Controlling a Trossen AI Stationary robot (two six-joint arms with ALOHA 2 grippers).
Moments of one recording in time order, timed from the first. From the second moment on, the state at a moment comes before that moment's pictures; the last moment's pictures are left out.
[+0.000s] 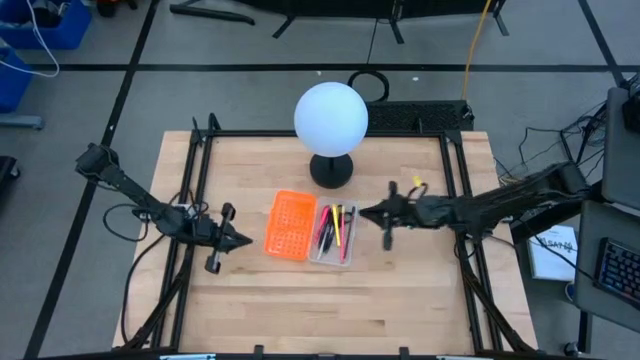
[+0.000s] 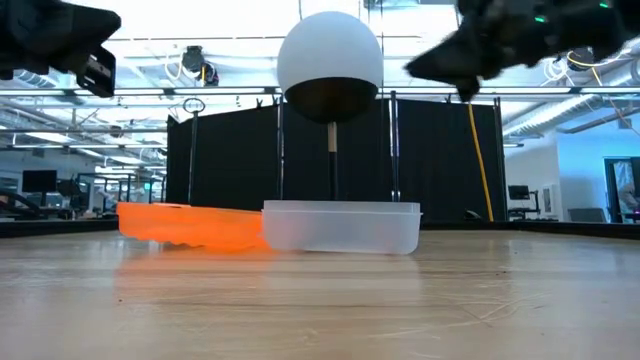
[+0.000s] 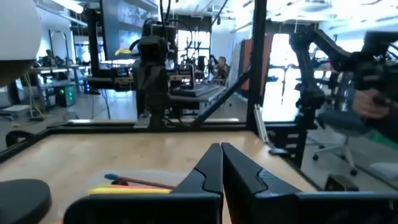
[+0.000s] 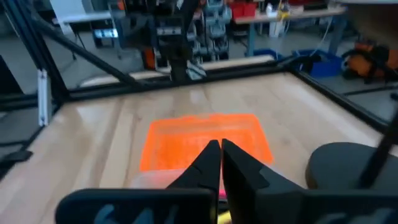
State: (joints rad) left arm -0.62 0.63 0.01 0.77 -0.44 0.01; right arm 0.16 1.10 0.45 0.45 0.31 0.16
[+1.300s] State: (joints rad) left arm -0.71 0.01 0.01 0.42 -0.85 0.52; right arm -0.01 0.23 0.02 0.32 0.05 0.06
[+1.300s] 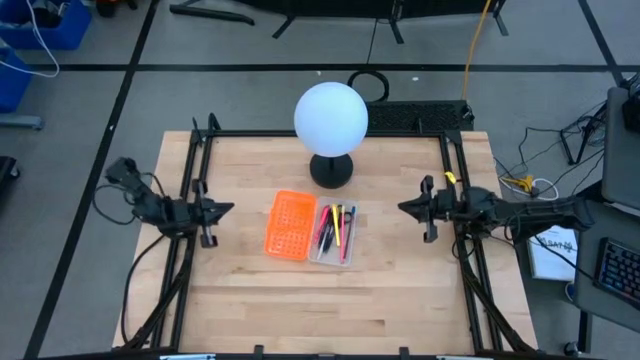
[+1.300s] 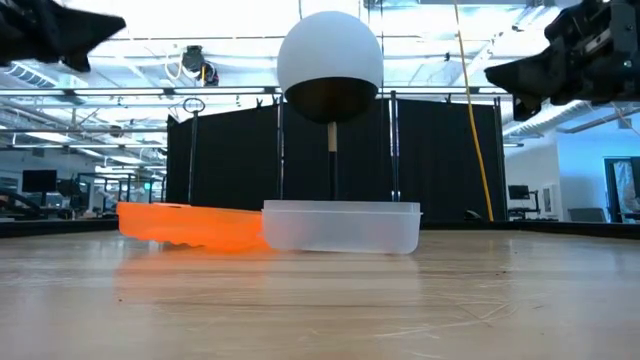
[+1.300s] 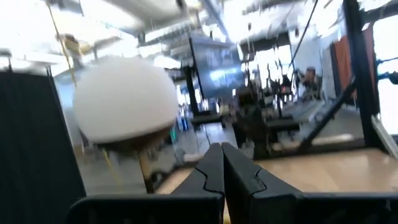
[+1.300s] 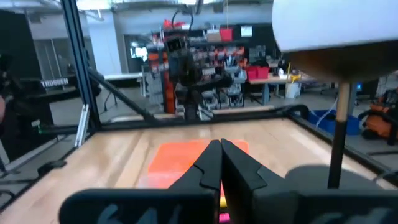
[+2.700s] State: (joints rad) left arm -0.26 0.01 0.01 0.02 -0.09 0.21; right arm 0.00 0.00 0.02 0.04 -0.03 -0.04
